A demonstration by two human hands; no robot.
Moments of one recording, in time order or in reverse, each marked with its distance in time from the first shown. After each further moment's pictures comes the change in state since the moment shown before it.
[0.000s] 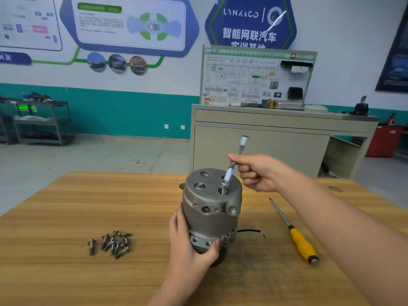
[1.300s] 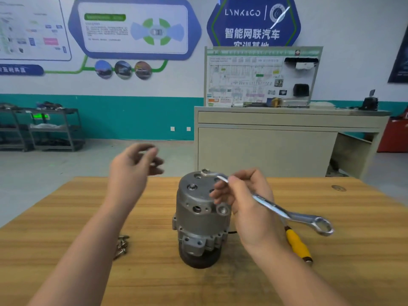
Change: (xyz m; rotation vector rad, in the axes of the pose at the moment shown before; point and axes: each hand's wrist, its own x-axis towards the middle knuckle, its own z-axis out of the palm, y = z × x) left_hand 0.107 0.097 -0.093 -0.054 0.249 0.042; right_hand -0.084 0.060 0.044 0.309 0.122 -0.761
